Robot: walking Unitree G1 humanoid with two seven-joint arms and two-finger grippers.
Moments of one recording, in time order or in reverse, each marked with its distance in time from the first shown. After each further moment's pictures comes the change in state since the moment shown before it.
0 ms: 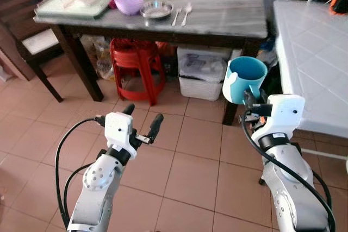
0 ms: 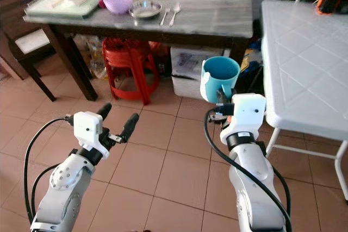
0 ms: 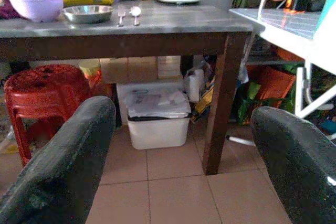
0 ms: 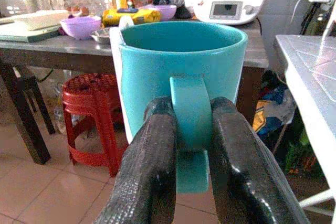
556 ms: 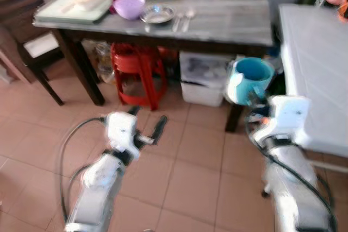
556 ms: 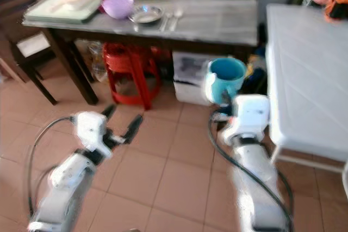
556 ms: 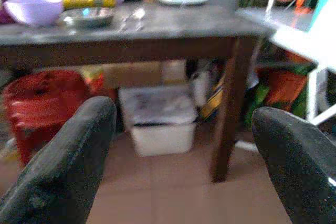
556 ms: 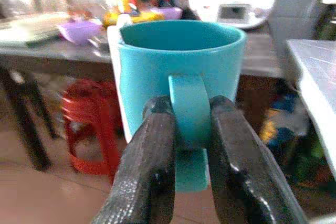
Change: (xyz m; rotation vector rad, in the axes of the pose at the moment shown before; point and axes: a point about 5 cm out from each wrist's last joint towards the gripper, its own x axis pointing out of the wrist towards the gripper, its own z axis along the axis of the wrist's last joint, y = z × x) left arm -0.004 0.005 -0.002 0.009 0.017 -0.005; right arm 0.002 0.009 -0.001 0.006 -0.007 0.032
